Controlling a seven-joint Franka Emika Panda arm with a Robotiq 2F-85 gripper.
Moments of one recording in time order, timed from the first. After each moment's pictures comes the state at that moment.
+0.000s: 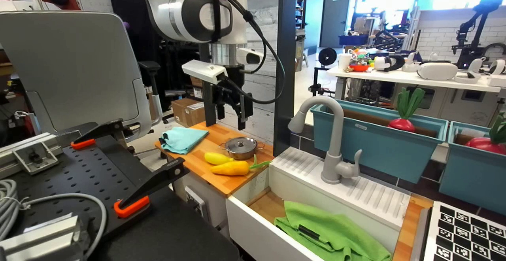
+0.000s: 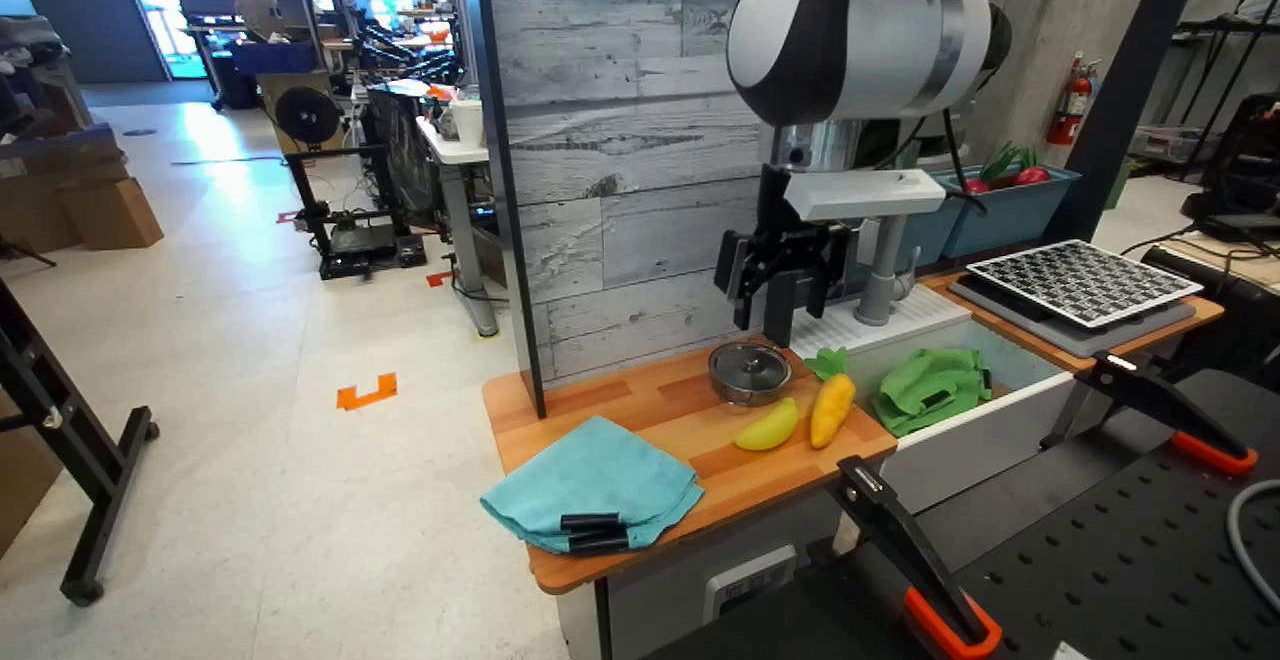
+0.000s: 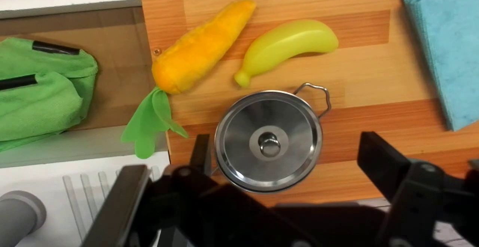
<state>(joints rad) 0.00 0.73 0.02 -1.96 0.03 2.66 0.04</state>
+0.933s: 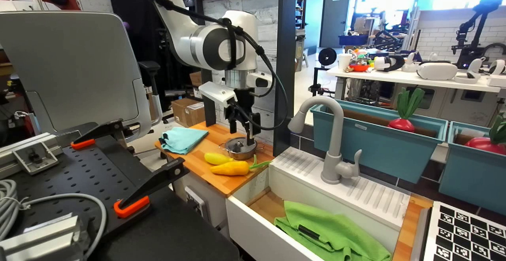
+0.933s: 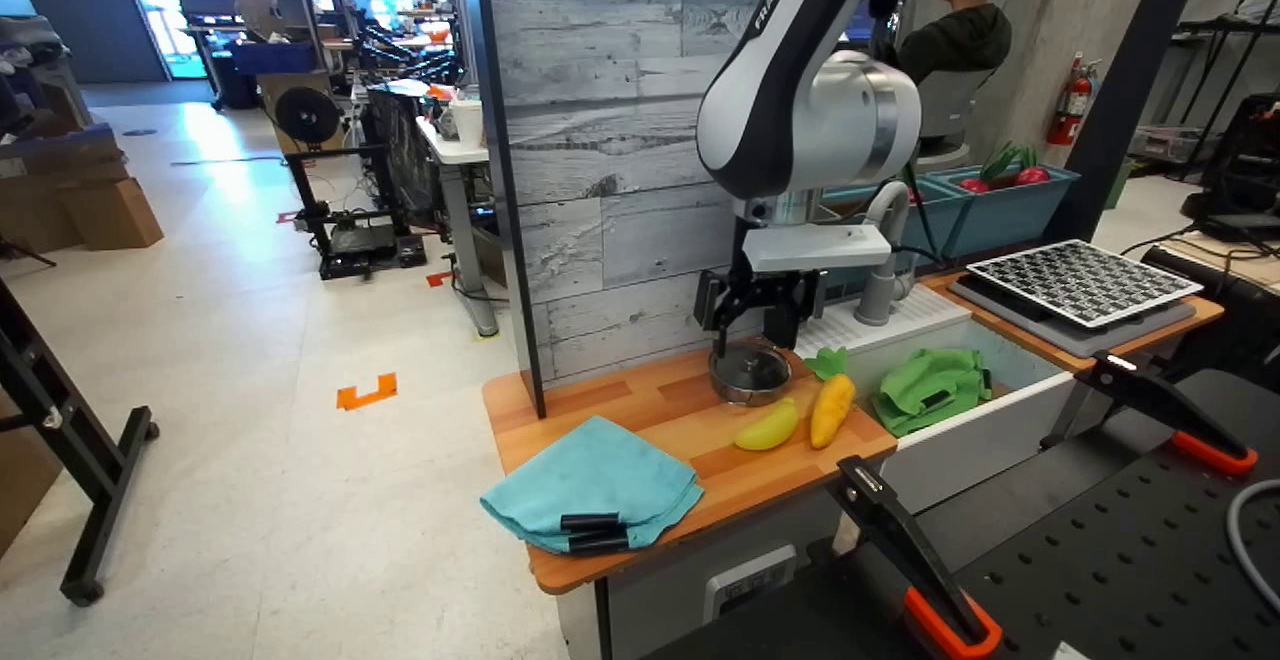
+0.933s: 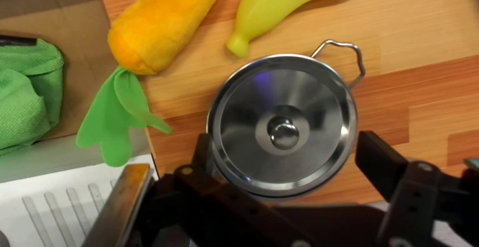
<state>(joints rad) 0.01 0.95 0.01 -1.73 0.03 2.66 0.14</state>
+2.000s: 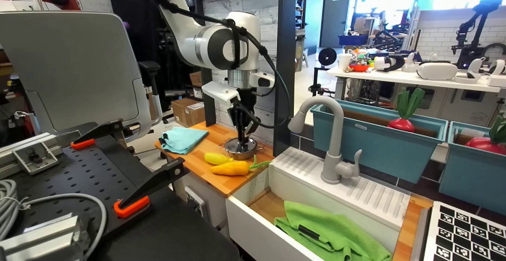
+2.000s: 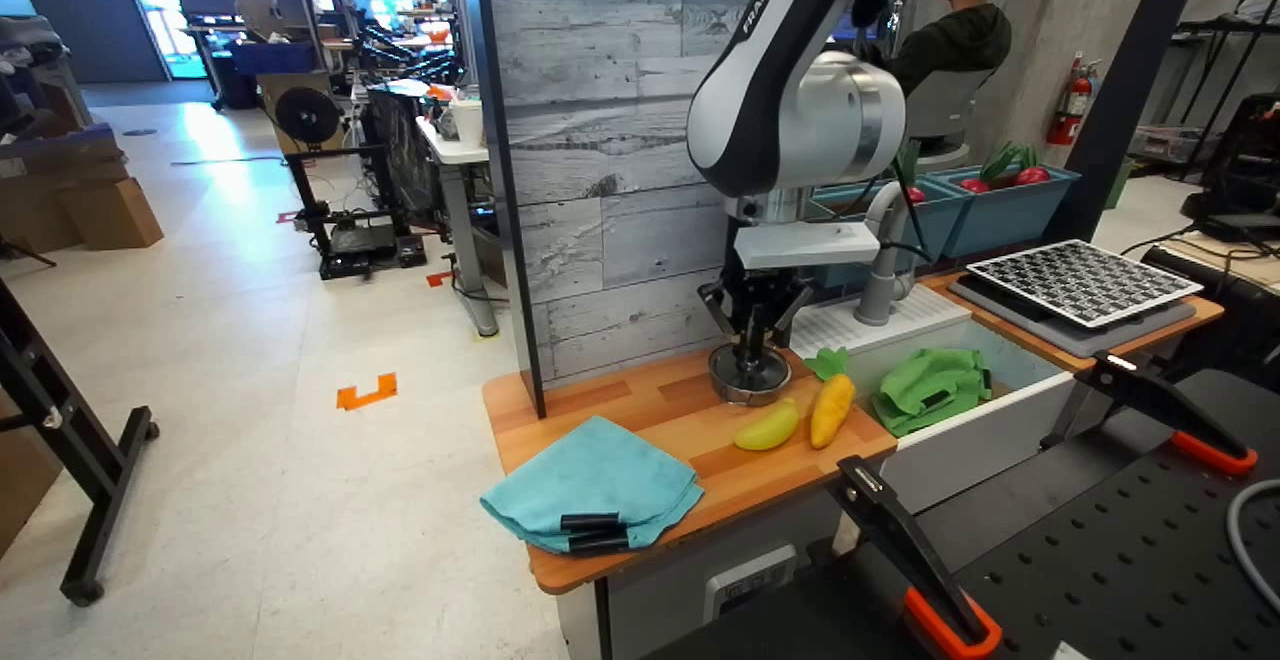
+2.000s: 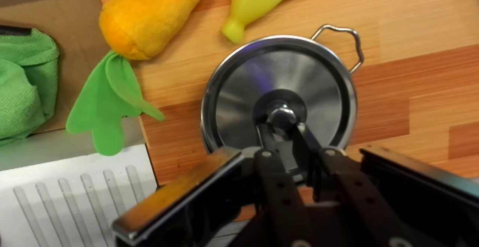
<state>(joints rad) 0.02 0.98 0.01 -1.67 0.03 2.61 0.14</state>
